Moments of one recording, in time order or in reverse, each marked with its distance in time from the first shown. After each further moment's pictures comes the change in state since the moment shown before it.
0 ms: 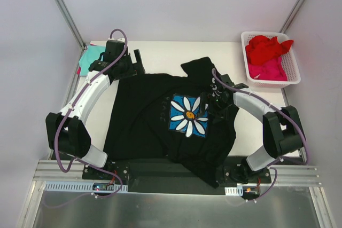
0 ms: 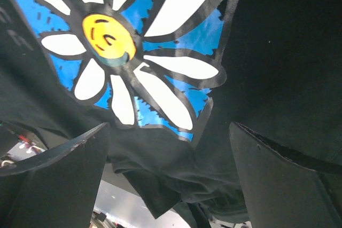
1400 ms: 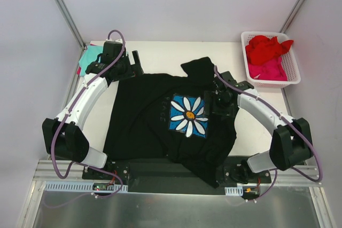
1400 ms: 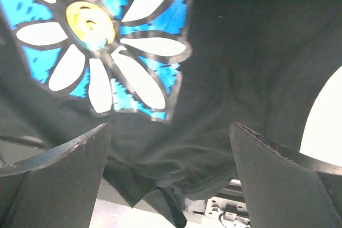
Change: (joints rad) left arm 0.000 -0.053 -0.013 -0.041 -0.005 0.000; right arm 0.059 -0.098 0.072 -0.184 0.269 -0.052
